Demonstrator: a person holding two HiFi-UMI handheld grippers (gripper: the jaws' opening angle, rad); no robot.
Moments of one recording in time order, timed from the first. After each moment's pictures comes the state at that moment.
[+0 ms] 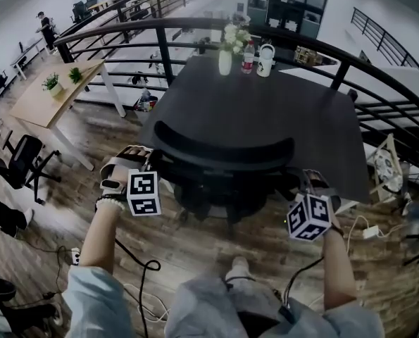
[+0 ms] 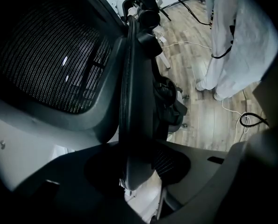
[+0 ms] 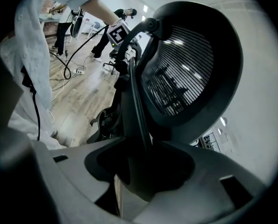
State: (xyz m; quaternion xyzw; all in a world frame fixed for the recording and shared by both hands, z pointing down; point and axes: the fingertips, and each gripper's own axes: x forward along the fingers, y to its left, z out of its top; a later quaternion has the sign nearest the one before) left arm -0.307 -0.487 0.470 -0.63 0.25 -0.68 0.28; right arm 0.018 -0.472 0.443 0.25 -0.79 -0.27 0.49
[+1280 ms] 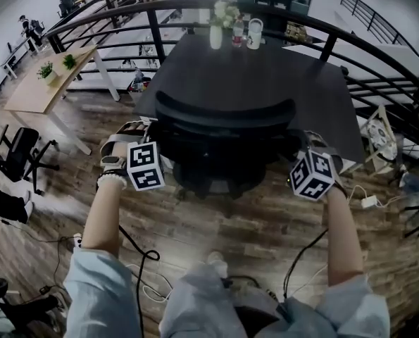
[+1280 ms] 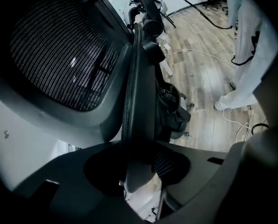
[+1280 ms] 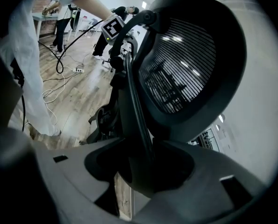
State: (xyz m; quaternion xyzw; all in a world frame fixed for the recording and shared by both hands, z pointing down) left arm -0.288 -0.427 0.470 -0.65 0.28 -0.65 0.27; right arm 0.034 -0.423 0.446 0.27 -0.78 -0.27 0.50
